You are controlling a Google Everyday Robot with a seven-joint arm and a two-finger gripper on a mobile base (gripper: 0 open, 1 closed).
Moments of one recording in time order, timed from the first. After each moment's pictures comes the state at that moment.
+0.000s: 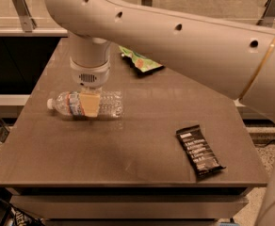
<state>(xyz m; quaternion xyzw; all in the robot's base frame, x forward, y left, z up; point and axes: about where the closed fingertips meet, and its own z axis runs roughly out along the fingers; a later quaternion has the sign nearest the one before) 0.520 0.113 0.839 -0.70 0.71 0.02 0.08</state>
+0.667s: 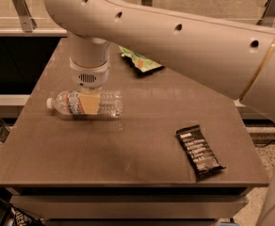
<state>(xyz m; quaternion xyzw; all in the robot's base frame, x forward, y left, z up) 0.519 0.113 0.839 -0.70 0.71 0.02 0.08</state>
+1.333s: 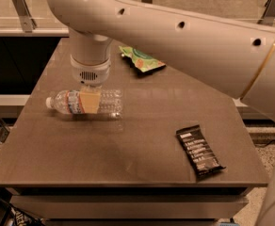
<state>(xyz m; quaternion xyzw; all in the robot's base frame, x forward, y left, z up) 0.521 0.111 0.844 -0.71 0.70 0.03 0.08</state>
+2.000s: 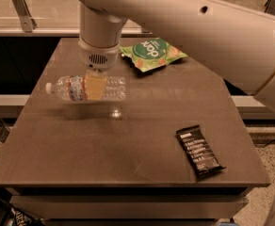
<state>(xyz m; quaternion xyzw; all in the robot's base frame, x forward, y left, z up) 0.533 0.101 0.876 -0.72 0.68 0.05 0.12</state>
